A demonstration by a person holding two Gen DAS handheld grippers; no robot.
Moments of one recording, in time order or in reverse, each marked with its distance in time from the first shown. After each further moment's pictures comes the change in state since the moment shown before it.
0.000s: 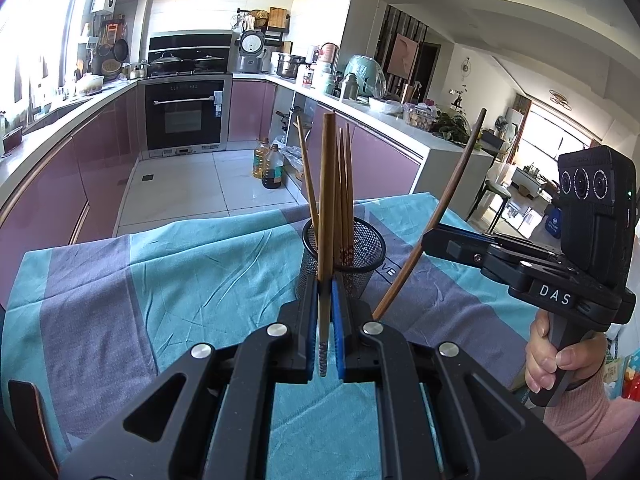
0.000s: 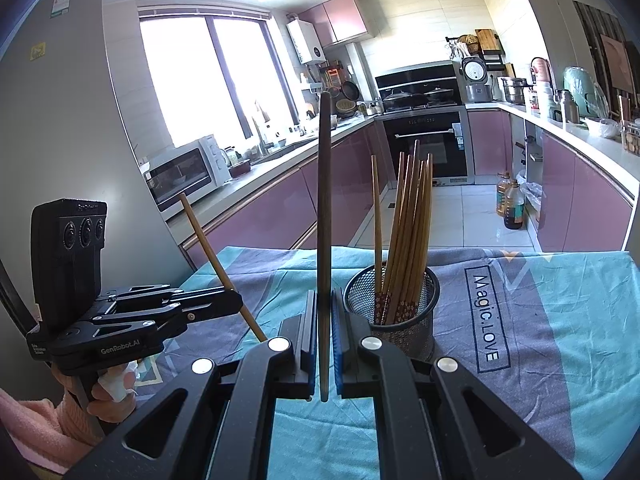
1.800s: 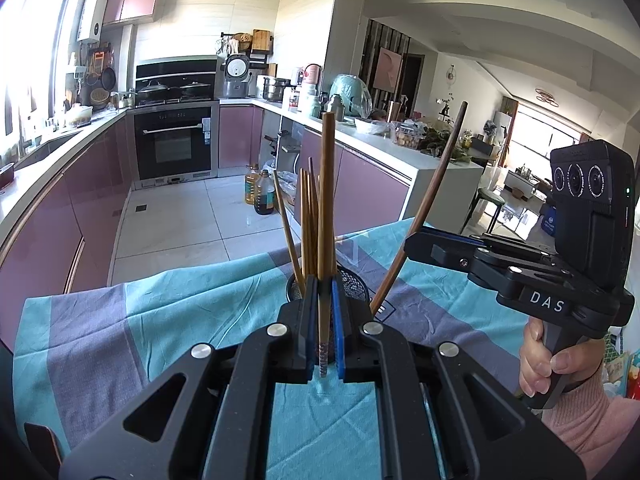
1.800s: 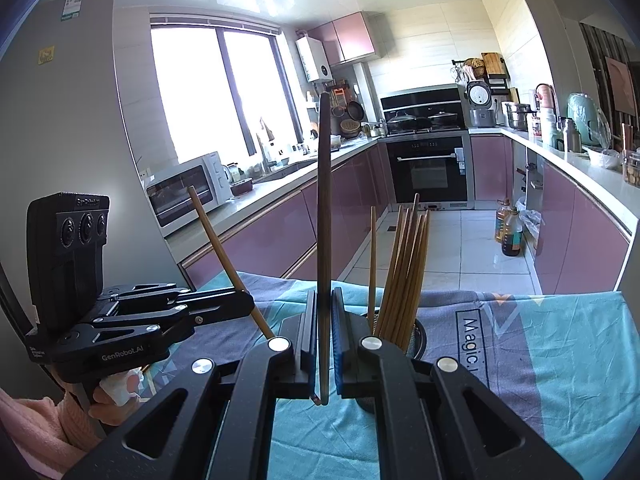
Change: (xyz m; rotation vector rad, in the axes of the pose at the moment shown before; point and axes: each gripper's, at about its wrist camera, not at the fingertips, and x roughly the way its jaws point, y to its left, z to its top) left arm -0.008 -0.020 0.041 0.071 -0.075 -0.016; right arm -0.011 0.003 0.033 -0.051 -0.072 -0.010
